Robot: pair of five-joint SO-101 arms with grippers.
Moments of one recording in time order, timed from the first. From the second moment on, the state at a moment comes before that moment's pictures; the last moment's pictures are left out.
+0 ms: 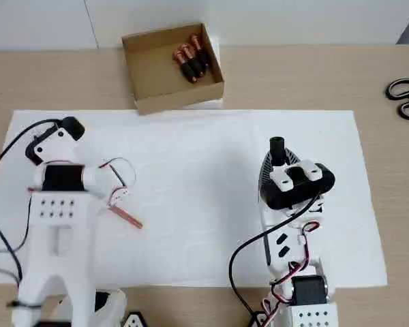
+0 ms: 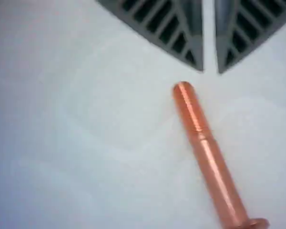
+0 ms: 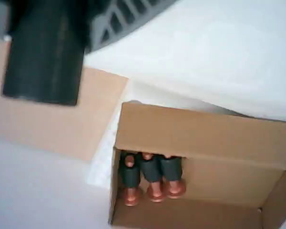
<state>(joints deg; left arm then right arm) -3.7 -26.8 30.3 90.7 44.9 -7.7 -102.6 96.1 20.1 5.8</state>
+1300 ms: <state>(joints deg) -4.3 -6.5 24.7 90.3 50.9 -7.7 -102.6 96.1 20.1 5.8</state>
